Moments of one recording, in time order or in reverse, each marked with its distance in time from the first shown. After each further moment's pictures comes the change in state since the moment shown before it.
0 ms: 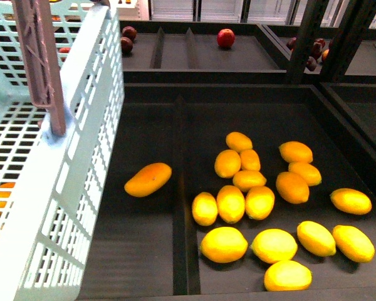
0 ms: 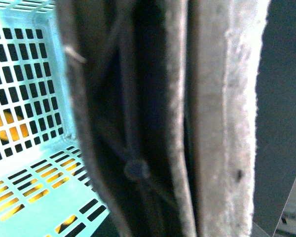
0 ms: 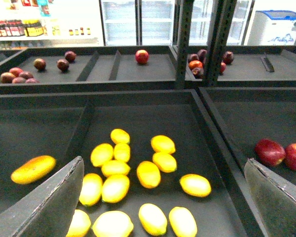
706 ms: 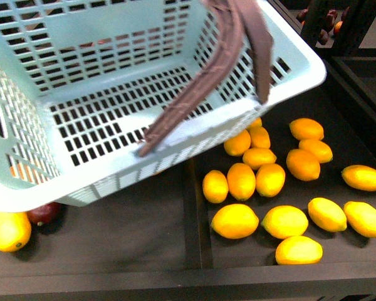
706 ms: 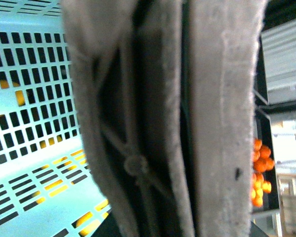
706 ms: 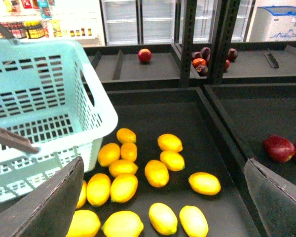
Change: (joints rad) left arm -0.261 0.697 0.555 -0.116 0.442 0.656; right arm 0.000 0.000 0.000 0.000 0.002 0.000
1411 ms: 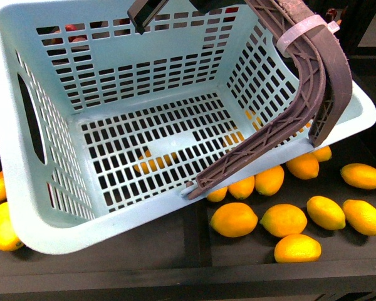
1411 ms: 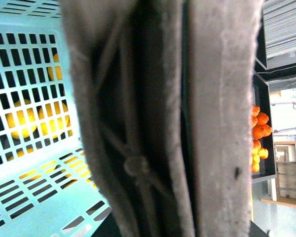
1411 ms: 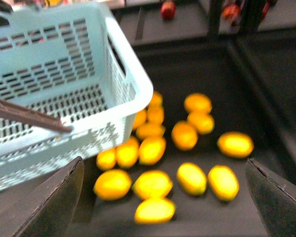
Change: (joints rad) left arm -0.072 -0.016 -0.037 0.023 -0.026 -0.023; right arm -0.150 0.315 0.108 -0.039 -0.256 0.117
